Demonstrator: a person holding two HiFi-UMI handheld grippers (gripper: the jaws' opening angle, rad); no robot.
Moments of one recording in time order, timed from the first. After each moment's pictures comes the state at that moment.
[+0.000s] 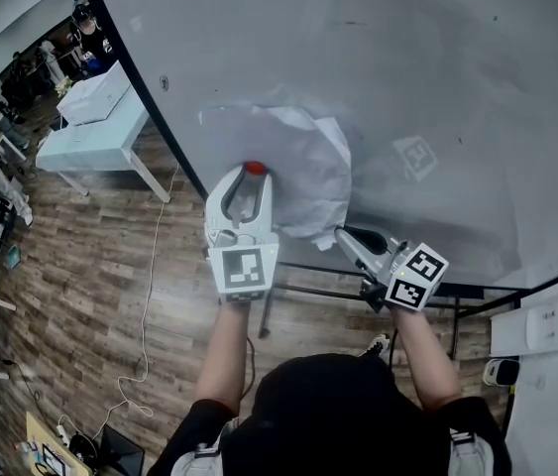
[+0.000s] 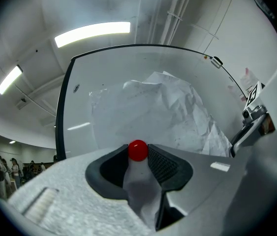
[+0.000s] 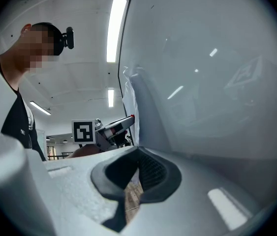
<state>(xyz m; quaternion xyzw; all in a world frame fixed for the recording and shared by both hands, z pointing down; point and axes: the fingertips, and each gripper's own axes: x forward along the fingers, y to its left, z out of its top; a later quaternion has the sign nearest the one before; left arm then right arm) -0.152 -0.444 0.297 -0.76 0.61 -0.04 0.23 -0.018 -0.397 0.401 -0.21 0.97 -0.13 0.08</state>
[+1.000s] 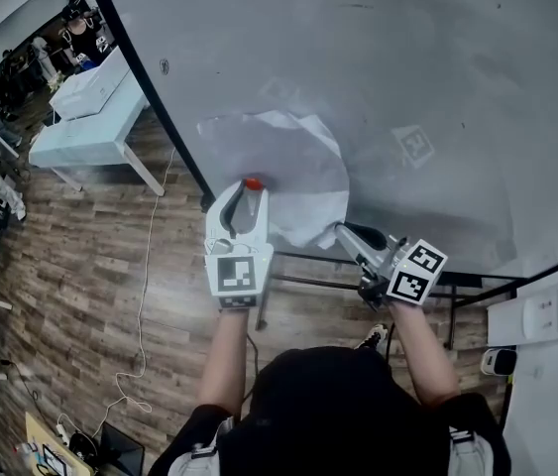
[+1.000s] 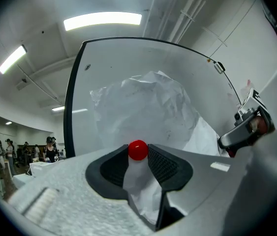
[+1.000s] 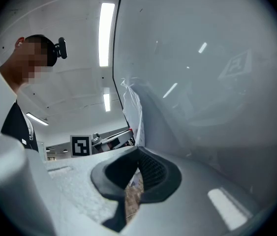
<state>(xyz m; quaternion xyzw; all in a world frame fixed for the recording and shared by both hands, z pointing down) -0.165 -0.424 0.365 -0.78 0.61 -0.06 0.14 -0.015 -0.383 0.420 -0.21 0.96 -0.18 0.10</state>
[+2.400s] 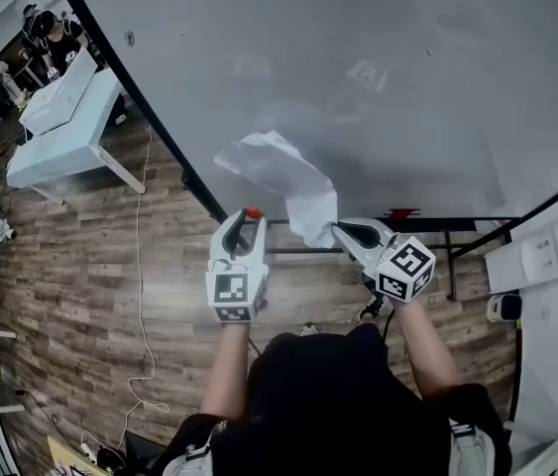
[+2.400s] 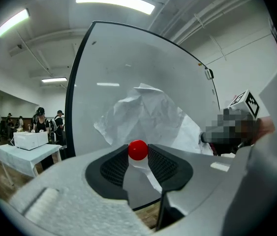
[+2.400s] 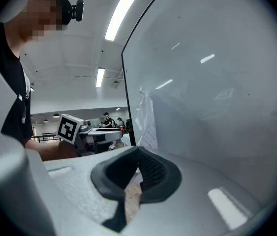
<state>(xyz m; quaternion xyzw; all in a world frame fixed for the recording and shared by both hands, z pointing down) -0.153 -0.346 0.475 -0.84 0.54 -0.08 0.02 -0.004 -0.310 0.495 -0.31 0.94 -0.10 -0.03</state>
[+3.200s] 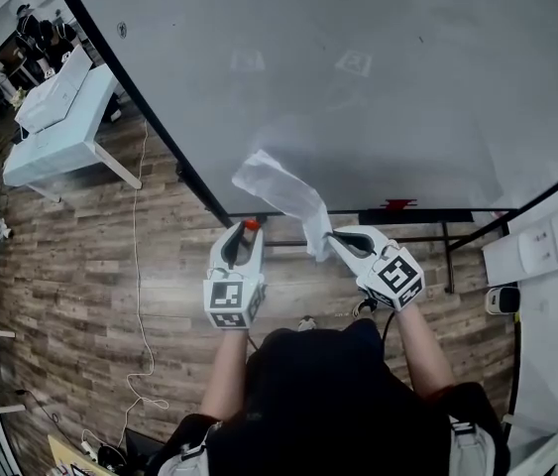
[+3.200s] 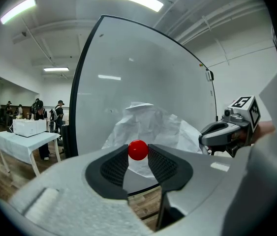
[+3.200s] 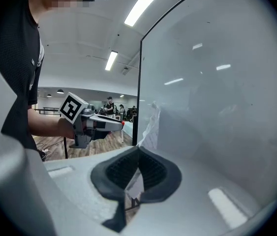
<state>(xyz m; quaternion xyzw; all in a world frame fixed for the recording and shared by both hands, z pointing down) -0.157 -0.317 0.515 -0.85 0.53 -0.08 -0.03 -0.007 -0.279 0.530 -0.31 0.94 -0.01 -0.12</state>
